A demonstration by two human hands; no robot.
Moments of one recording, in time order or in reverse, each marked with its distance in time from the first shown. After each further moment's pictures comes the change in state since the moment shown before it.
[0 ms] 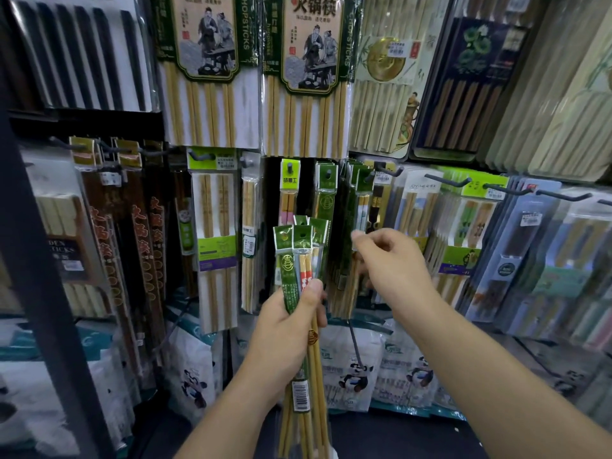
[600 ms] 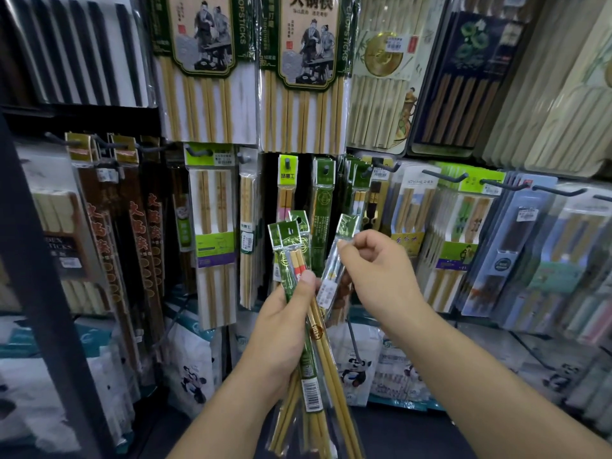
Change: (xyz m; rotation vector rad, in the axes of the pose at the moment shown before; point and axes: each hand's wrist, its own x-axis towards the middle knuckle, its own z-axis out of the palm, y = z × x) left_hand -0.004 0.005 0.005 -0.241 0.005 -0.131; right_hand -0.020 -0.001 0.012 0.123 -0.086 -0.085
